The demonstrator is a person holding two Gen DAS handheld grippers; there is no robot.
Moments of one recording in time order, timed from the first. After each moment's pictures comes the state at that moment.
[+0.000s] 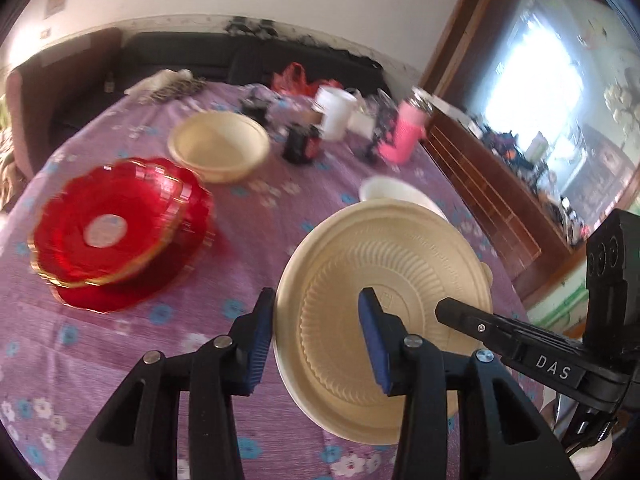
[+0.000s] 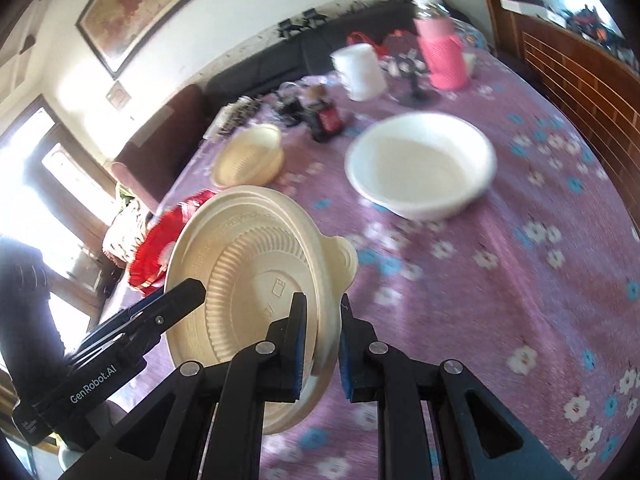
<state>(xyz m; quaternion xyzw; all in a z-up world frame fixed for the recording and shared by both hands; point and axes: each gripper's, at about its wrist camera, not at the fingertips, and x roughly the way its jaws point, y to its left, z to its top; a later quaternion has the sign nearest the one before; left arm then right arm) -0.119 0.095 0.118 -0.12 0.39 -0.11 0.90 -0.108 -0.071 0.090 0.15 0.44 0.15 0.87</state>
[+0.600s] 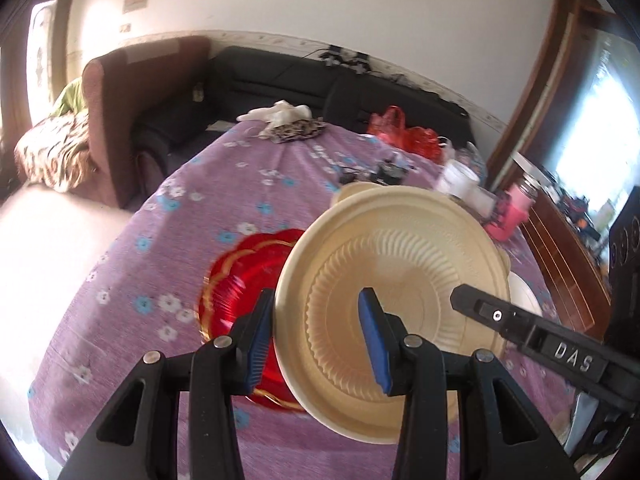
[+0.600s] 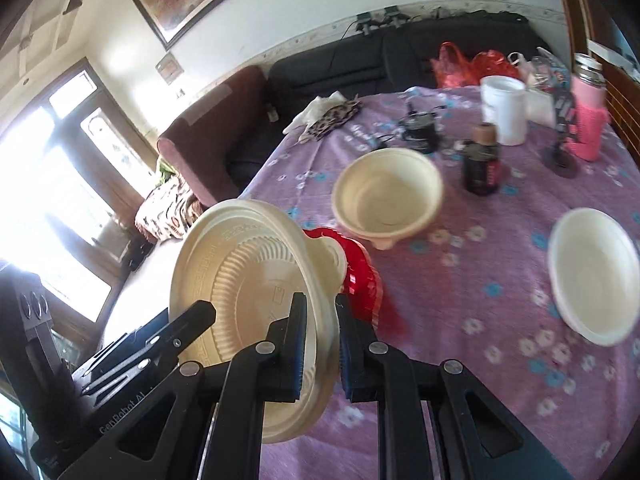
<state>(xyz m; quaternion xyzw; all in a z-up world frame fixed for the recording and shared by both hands) -0.073 0.253 0.147 -0.15 0.37 0.03 0.92 -0.006 0.103 0.125 0.11 0.44 0.24 0.86</state>
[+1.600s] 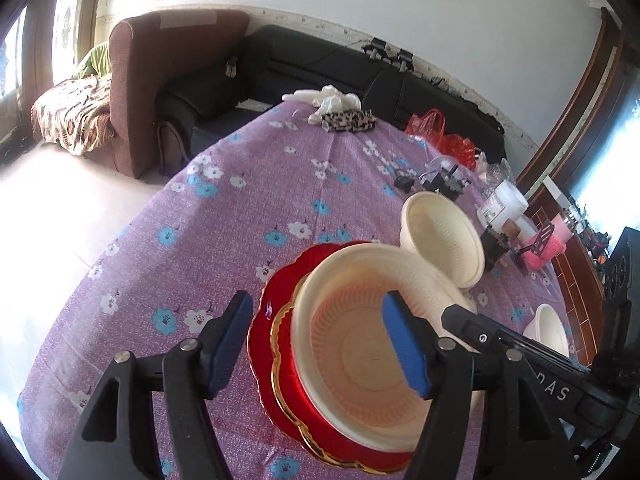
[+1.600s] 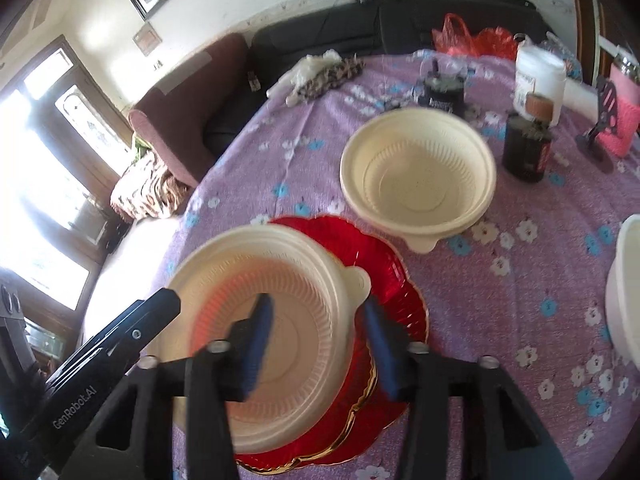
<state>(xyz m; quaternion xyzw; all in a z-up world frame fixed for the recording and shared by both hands) -0.043 0.309 0.110 -0.20 0.38 0.06 0.90 0.041 0.153 0.080 0.08 0.46 0.20 0.86</state>
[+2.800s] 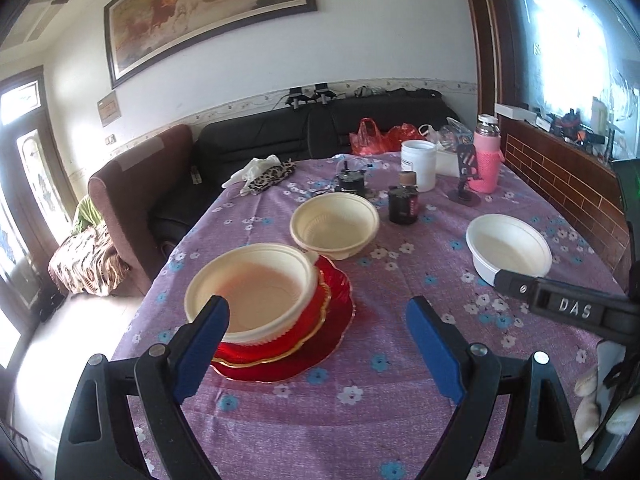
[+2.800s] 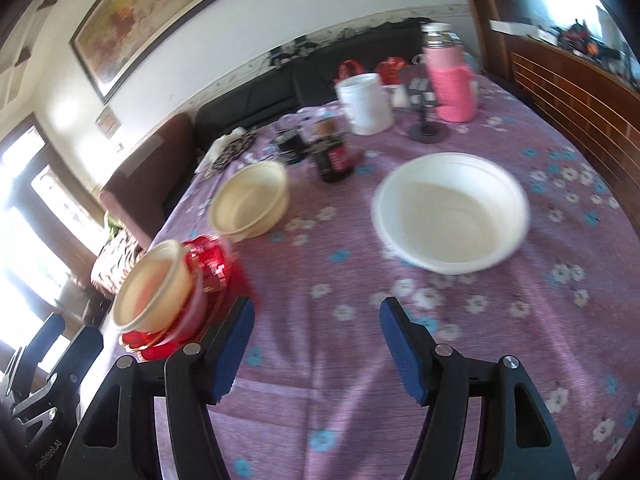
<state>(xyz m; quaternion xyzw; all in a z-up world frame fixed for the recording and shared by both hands) -0.134 0.110 0.159 0.06 0.30 0.05 0.95 -0.072 -0.065 0.088 0.18 0.39 0.10 0.90</state>
